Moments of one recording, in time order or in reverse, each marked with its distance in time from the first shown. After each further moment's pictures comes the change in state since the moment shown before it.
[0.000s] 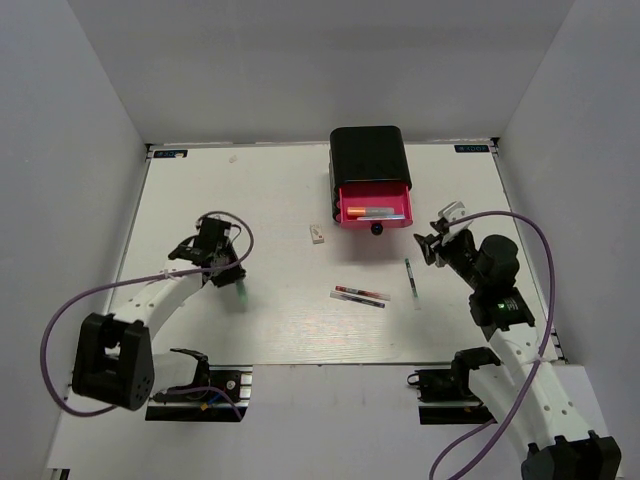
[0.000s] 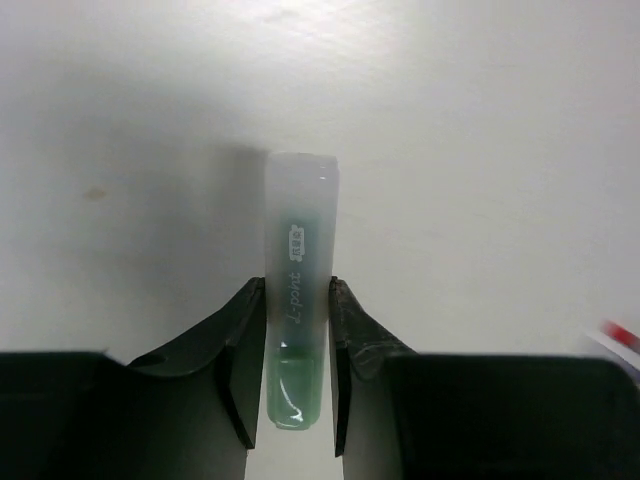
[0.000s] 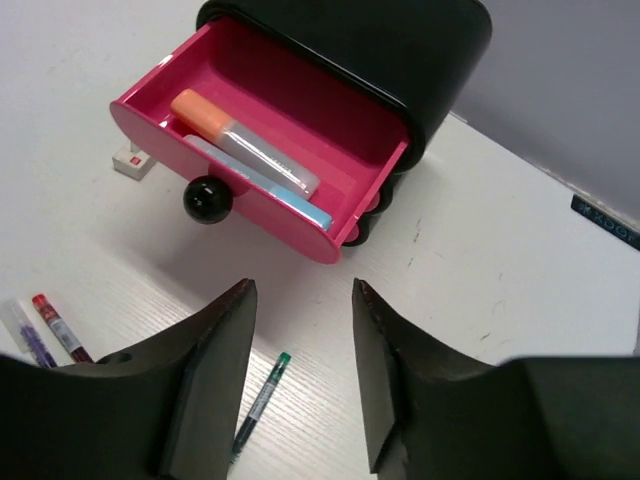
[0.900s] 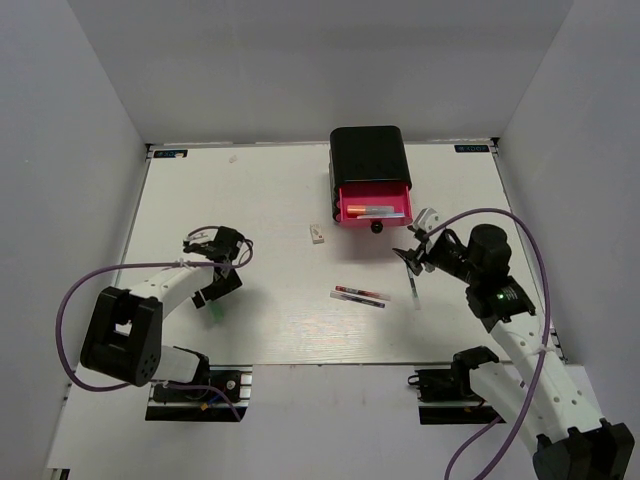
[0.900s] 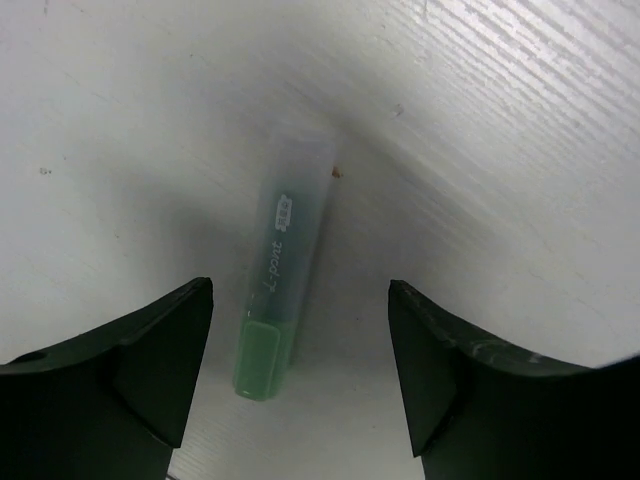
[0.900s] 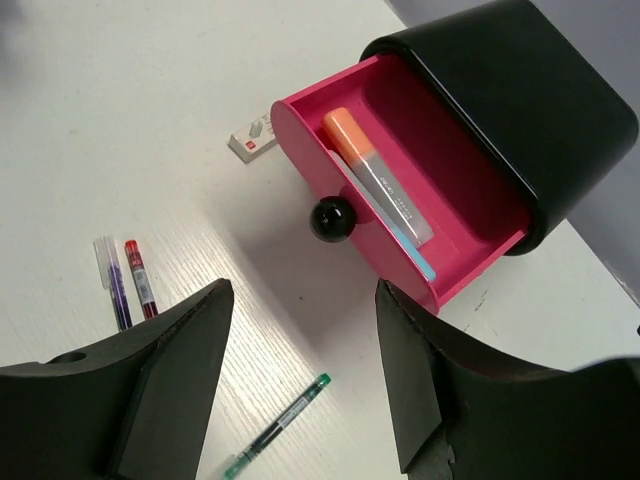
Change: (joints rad) left arm -0.067 0.106 0.016 -0.193 -0.373 -0.209; right arm 0.099 0.088 0.129 -0.171 -0.195 -0.192
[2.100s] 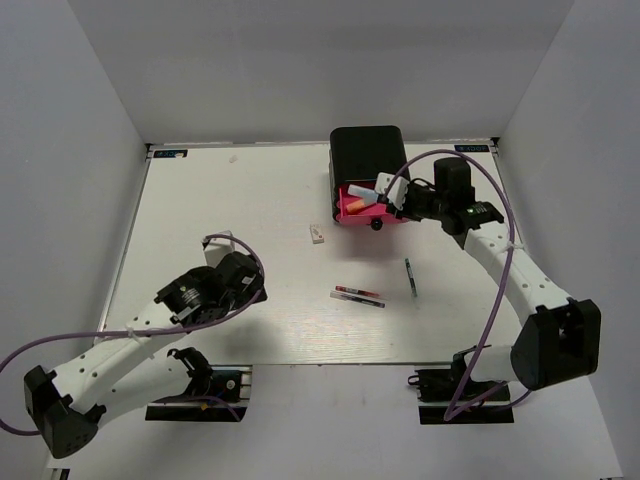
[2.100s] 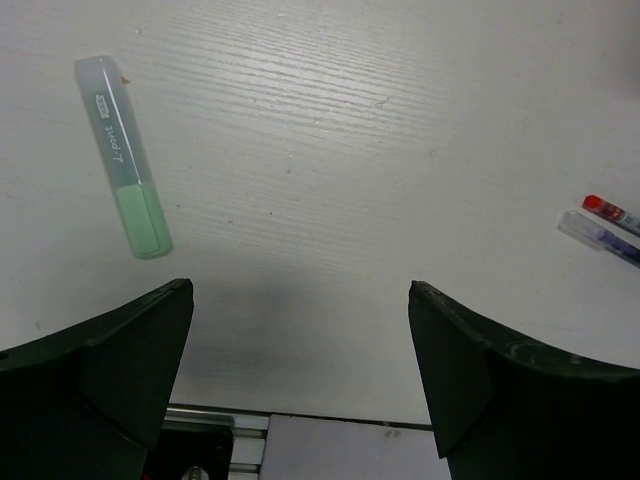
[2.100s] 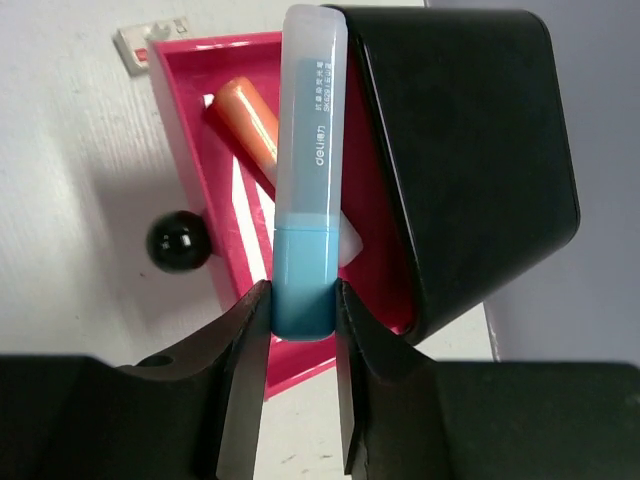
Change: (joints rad) left arm -0.473 -0.521 0.065 -0.200 -0.007 -0.046; right arm 0.014 0.575 0.460 -0.195 0.042 -0.531
